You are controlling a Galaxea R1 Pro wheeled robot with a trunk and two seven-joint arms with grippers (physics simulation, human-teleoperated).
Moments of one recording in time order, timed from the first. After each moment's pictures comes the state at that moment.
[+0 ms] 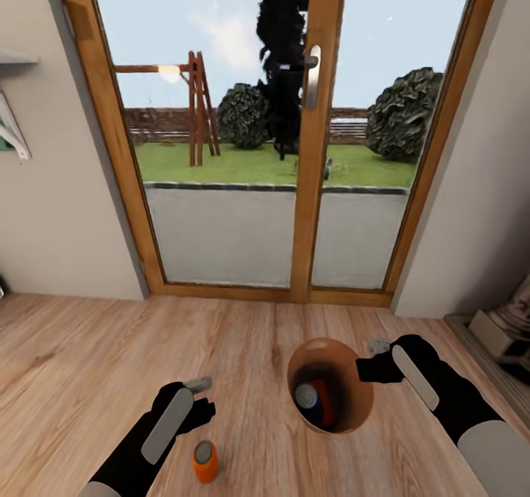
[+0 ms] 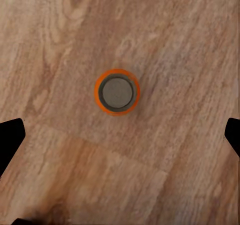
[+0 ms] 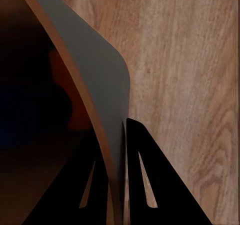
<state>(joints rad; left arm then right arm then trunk) -0.44 -0.01 -0.29 -1.01 0.91 0.75 0.79 -0.63 -0.29 0.30 -0.99 -0.56 1.05 -0.03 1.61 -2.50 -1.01</state>
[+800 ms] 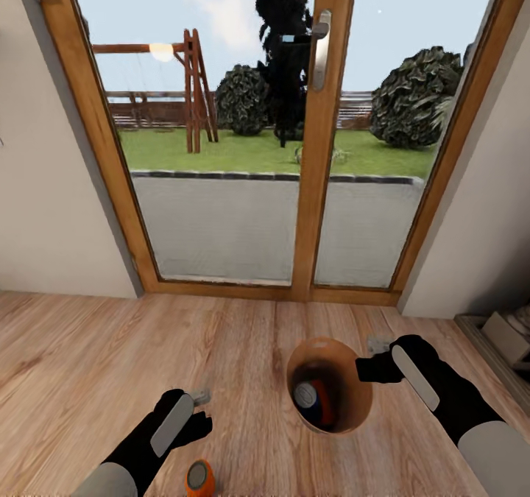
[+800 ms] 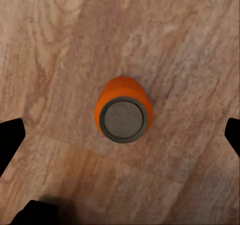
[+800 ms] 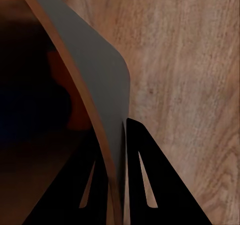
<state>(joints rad) -0.52 -0.01 -0.30 -0.72 0.84 0.72 0.64 -0.63 -0.29 0.30 -1.00 -0.58 1.05 -0.03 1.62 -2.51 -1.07</state>
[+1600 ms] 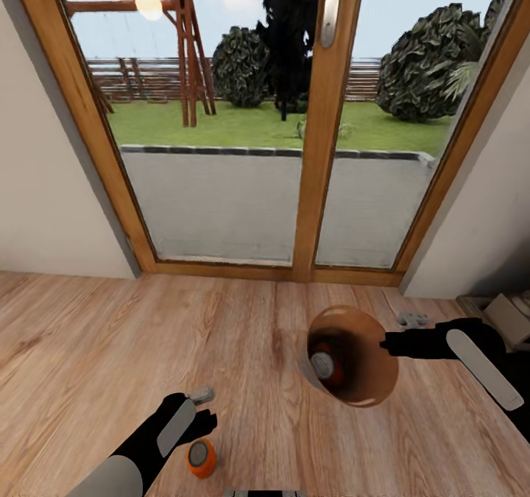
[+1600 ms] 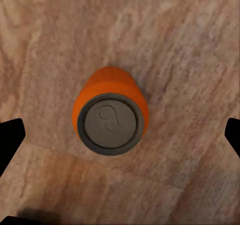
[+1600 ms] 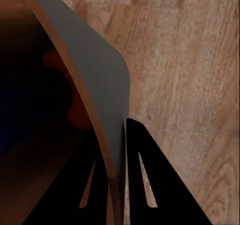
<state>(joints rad) -0.56 -0.03 -0.30 -0.57 0.75 0.61 0.46 -0.58 -0.56 0.31 -1.35 -0.87 1.05 -0.02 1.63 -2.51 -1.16</state>
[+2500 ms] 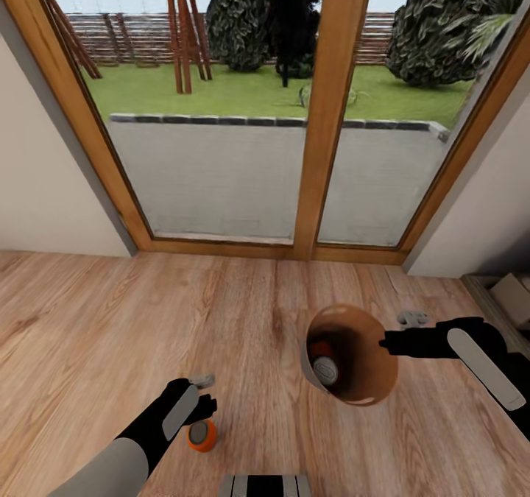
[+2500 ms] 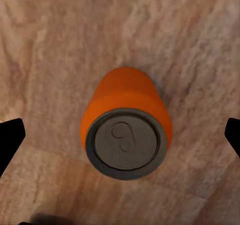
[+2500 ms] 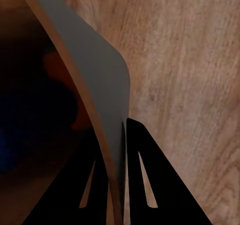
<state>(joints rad) -0.62 -0.04 -0.30 -0.57 0.69 0.61 0.48 -0.58 -0.57 0.31 -1.36 -0.89 1.05 -0.02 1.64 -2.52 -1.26</state>
